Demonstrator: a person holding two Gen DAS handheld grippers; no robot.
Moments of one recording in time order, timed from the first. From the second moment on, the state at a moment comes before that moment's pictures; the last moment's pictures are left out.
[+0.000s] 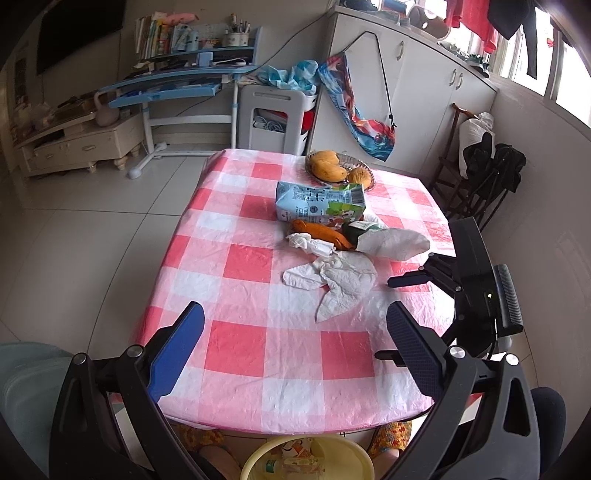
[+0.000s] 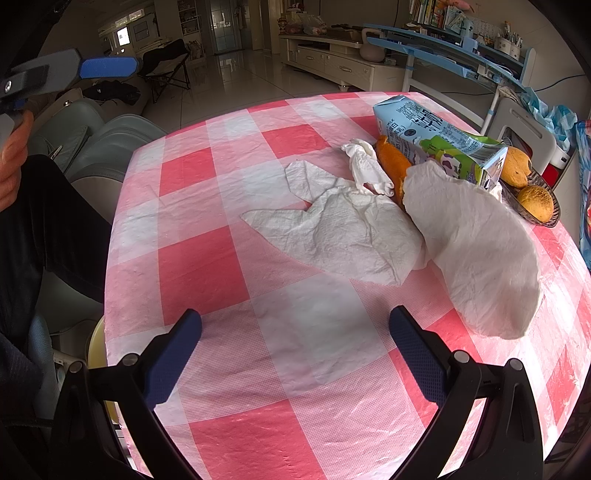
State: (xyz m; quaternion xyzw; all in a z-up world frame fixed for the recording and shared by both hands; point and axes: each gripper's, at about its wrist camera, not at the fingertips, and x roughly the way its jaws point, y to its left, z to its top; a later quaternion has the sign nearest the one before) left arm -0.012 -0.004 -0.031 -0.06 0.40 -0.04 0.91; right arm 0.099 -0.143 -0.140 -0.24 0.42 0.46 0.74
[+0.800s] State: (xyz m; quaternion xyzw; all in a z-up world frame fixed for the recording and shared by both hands) left arm 0.022 0.039 -0.083 -0.13 0.46 -0.02 0.88; right arm 0.100 -0.144 -0.140 -0.24 0.42 0.47 0.74
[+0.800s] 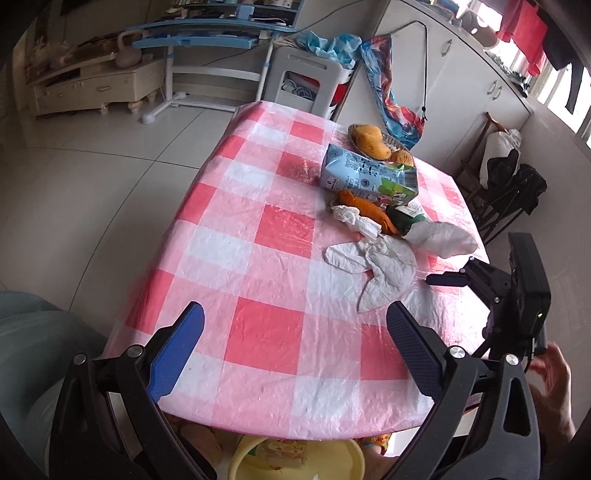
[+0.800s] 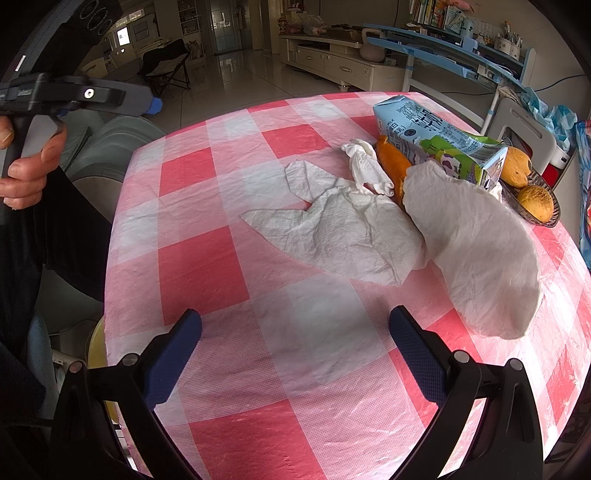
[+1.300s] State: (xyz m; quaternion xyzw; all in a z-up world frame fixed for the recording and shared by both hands) left arm 0.092 -0.049 -0.117 0.00 0.49 -0.09 0.87; right arm 0.095 -0.149 -0.139 -0.22 0.43 0.43 0.77
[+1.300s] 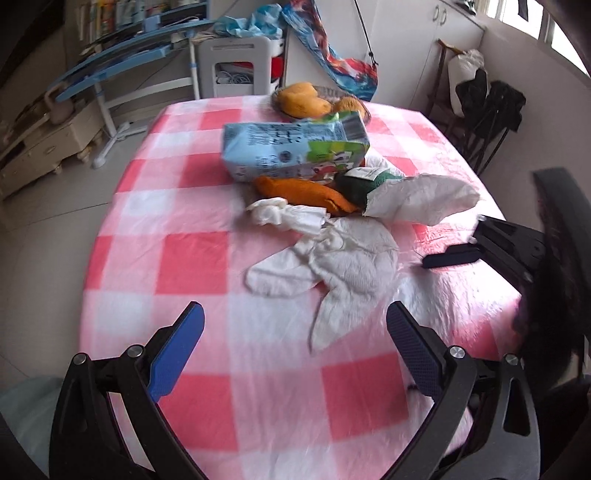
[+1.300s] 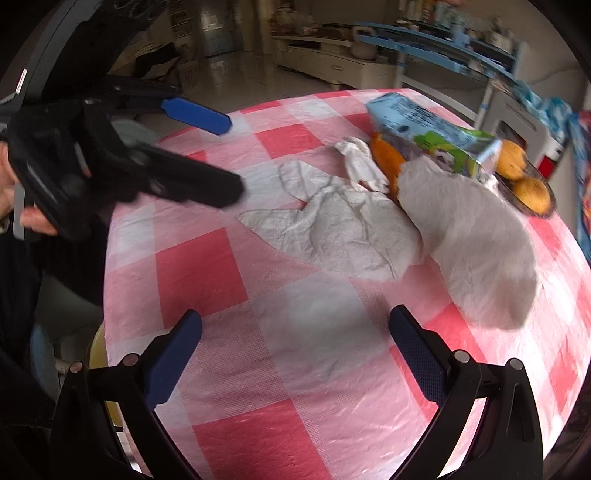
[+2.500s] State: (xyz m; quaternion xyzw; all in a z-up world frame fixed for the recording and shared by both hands) left arm 0.081 -0.060 -0.133 0.16 0.51 -0.13 0.84; right arm 0.083 -0.127 -0.120 -0.24 0.42 0.39 0.78
